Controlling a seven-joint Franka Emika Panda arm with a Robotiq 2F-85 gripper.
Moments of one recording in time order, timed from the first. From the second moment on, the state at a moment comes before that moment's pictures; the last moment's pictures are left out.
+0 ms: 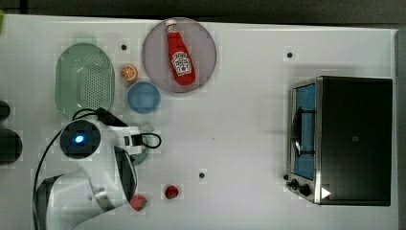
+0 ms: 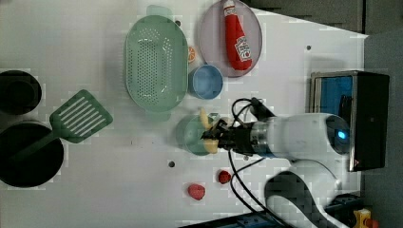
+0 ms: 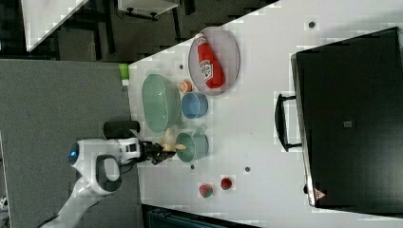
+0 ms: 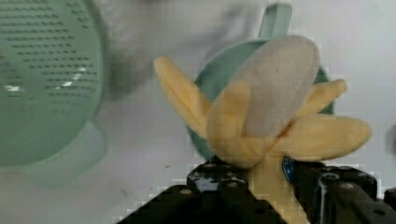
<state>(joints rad) 0.08 0.18 0.42 -2.33 0.11 0.85 0.23</state>
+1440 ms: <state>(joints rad) 0.06 -0.15 0.19 -2.01 0.06 0.26 0.16</state>
